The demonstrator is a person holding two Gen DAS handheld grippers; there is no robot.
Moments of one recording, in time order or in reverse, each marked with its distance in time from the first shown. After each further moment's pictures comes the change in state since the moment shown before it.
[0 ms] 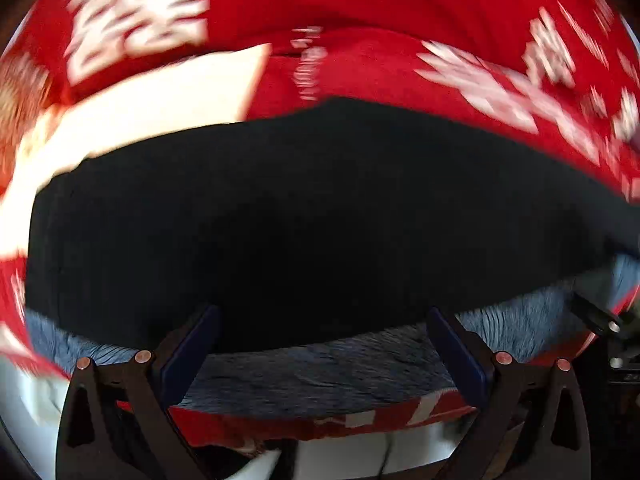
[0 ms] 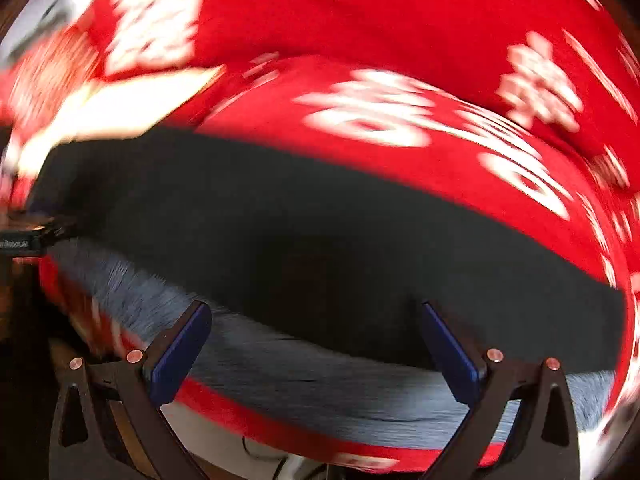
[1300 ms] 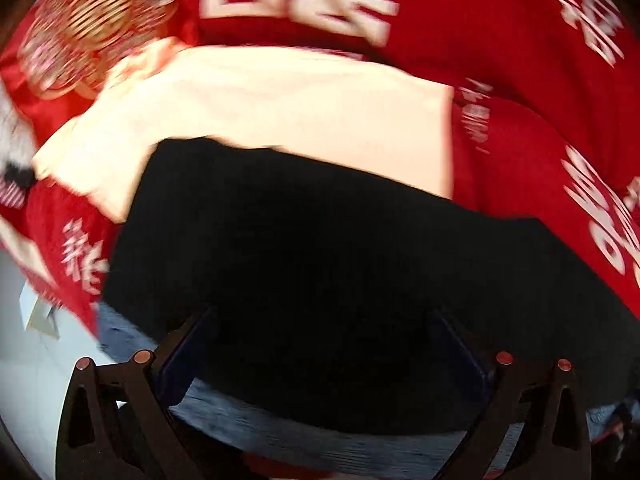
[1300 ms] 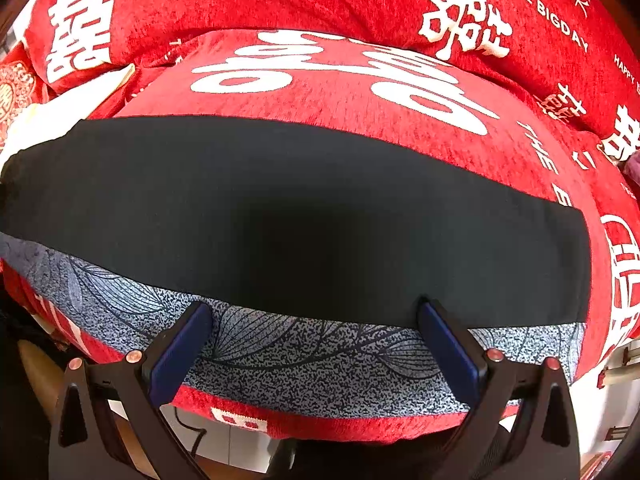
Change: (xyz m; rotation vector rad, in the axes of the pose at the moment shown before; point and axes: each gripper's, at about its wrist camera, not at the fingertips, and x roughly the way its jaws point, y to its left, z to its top) left arm -0.004 0.125 0.027 -0.405 0.003 0.101; right arm -0.005 -0.107 -0.039 0.206 0.100 -0.090
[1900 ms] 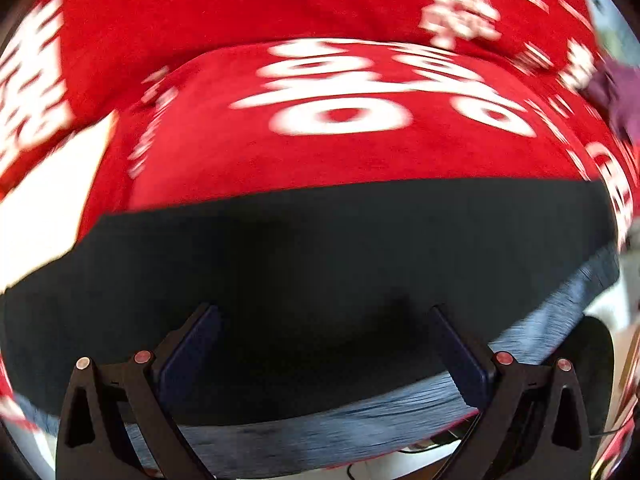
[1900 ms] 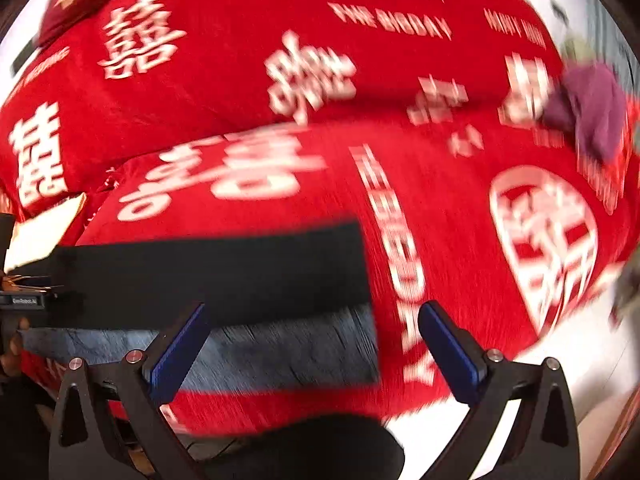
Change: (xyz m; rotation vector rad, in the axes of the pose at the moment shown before) left arm -0.022 -0.296 -0.057 0.583 0.059 -0.247; right arm -0.091 -0.148 -0.049 0.327 -0.238 -0.043
